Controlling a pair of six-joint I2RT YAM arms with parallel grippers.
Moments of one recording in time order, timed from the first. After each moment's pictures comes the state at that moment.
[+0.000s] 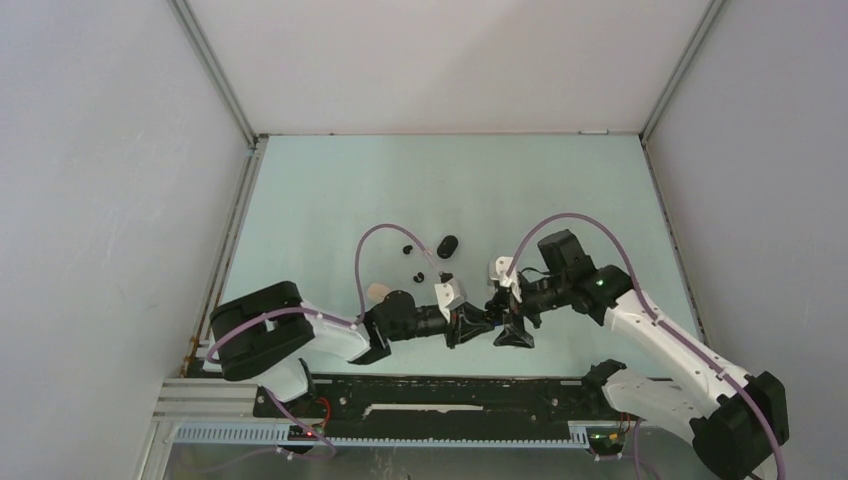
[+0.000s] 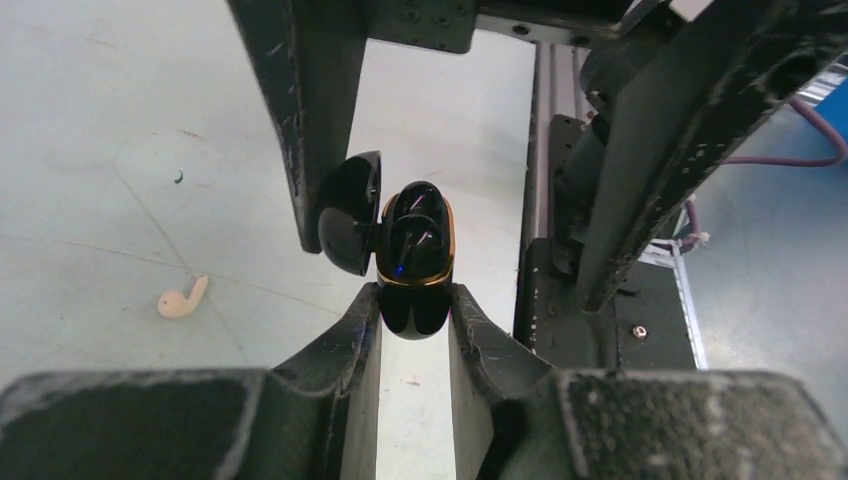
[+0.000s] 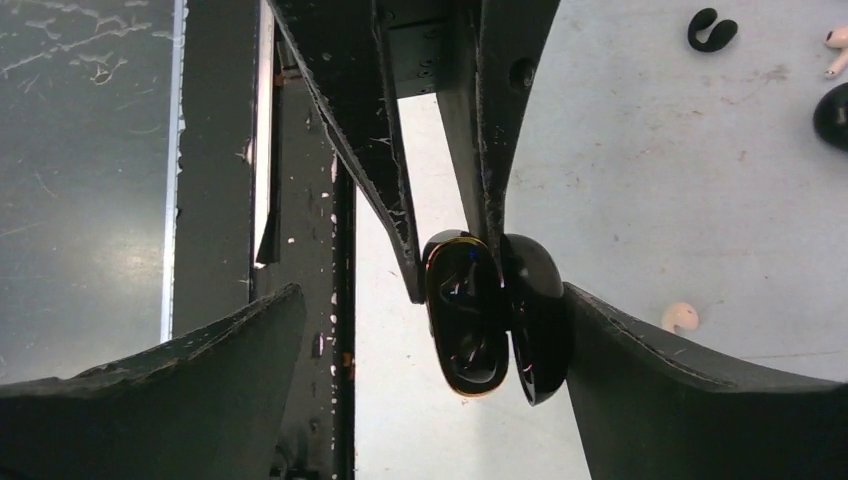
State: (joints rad) left arm -1.11 1.57 0.39 1.15 0.29 -0.21; right arm 0.55 0.99 0.73 -0.67 -0.85 -0.62
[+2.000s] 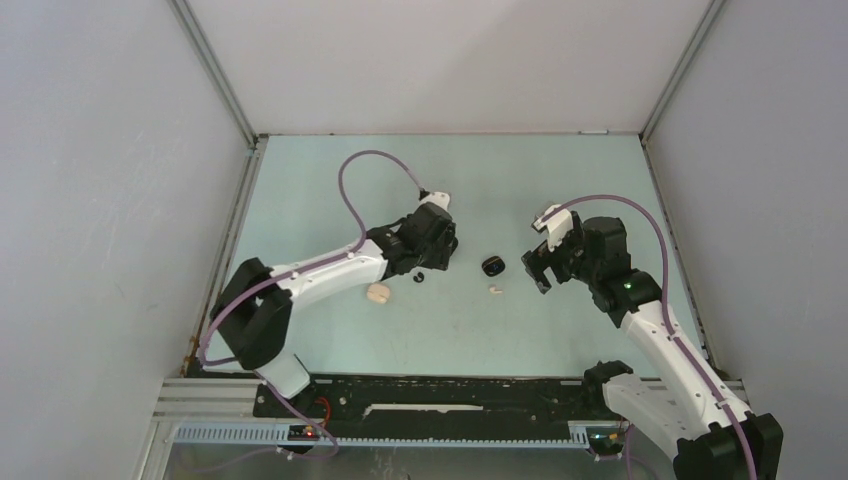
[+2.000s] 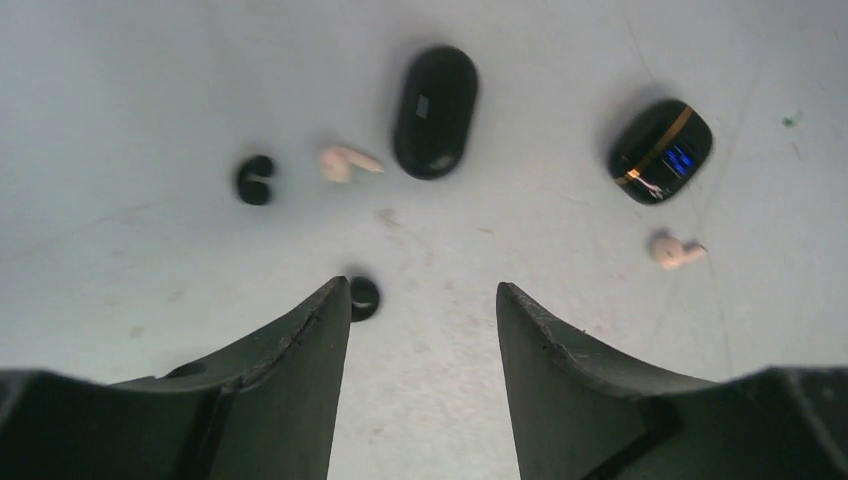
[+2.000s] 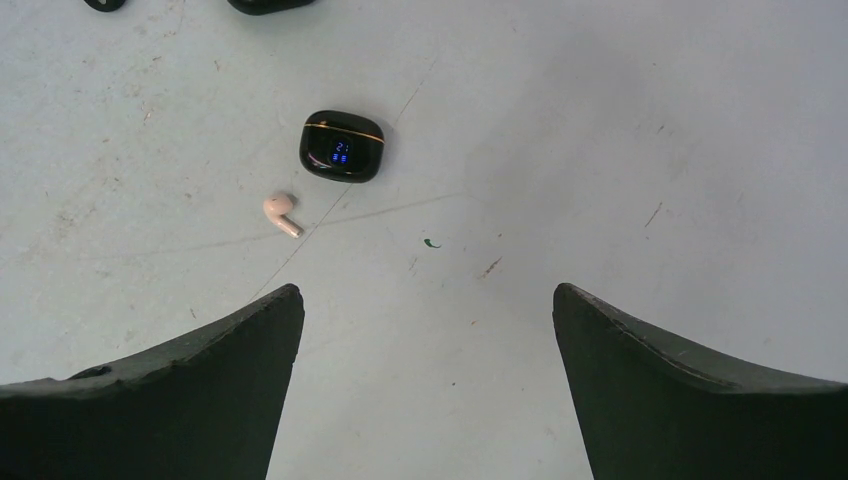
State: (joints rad) left arm -0.83 1.64 1.14 -0.36 -0.25 -0.46; right arm 0.28 0.88 0.69 -0.41 -0.26 -0.38
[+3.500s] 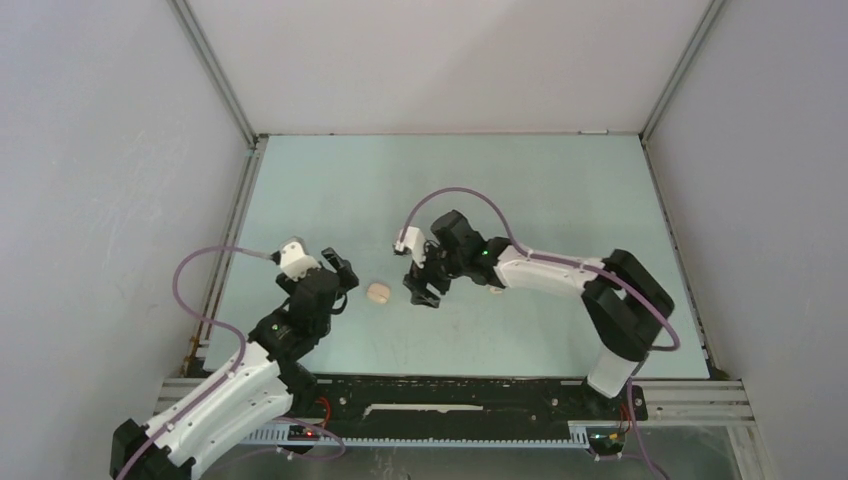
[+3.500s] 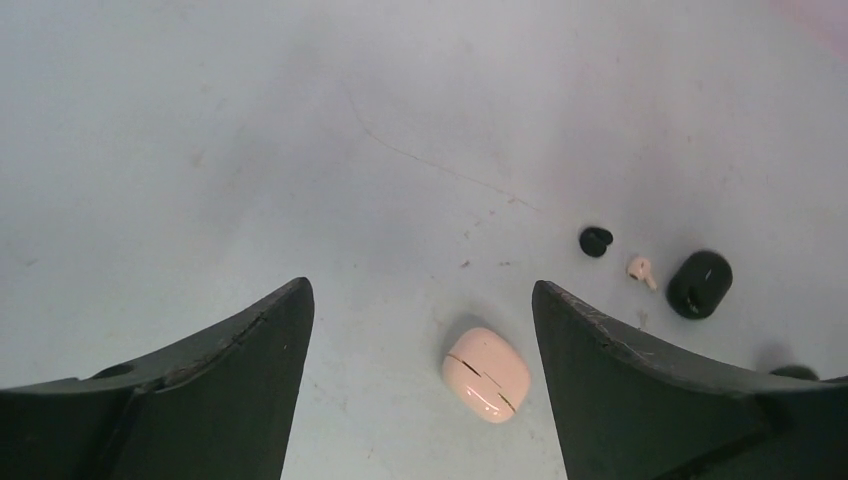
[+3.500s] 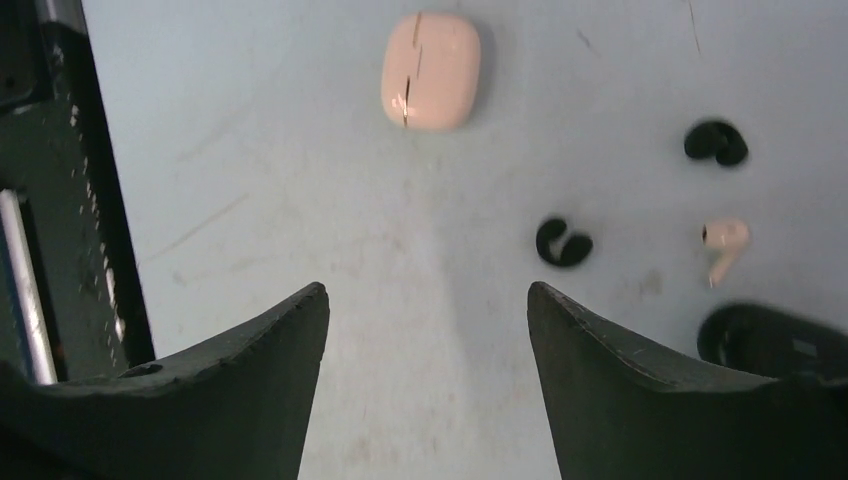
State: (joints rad) left arm -0.65 0.66 0.41 -0.29 -0.73 -0.76; right arm 0.85 1.67 1.05 -0.16 -0.45 -0.26
